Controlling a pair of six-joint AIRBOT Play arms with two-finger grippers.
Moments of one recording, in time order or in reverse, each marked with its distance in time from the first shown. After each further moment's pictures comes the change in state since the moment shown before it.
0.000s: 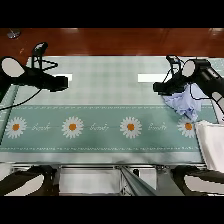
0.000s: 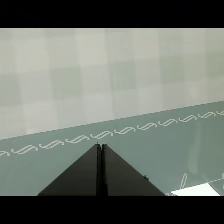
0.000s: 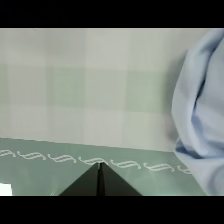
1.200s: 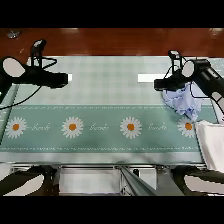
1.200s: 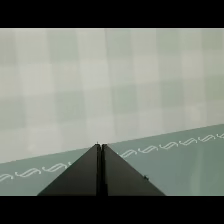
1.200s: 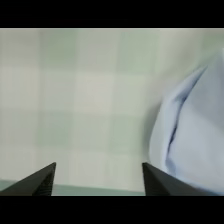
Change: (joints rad) left arm 0.000 -0.011 0.000 0.000 0.107 0.000; right arm -0.001 -0.001 0.002 -0.090 -0.161 0.014
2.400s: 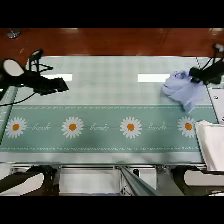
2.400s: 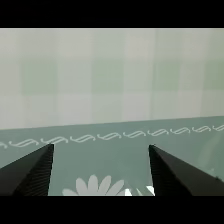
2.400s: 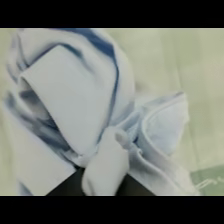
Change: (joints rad) left arm 0.107 -0.026 -0.014 0.005 -0.147 -0.009; right arm -0.377 -0.043 0.270 0.072 0.205 -0.046
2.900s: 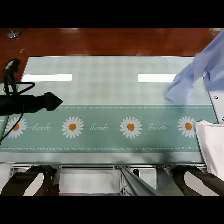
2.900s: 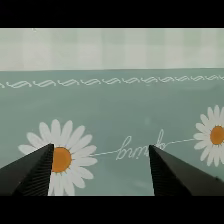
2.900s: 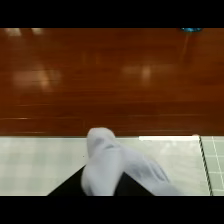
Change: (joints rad) left arm 0.010 0.504 -0.315 -0.135 -0.030 0.033; right arm 0.089 0.381 0.337 0.151 -0.005 -0.199
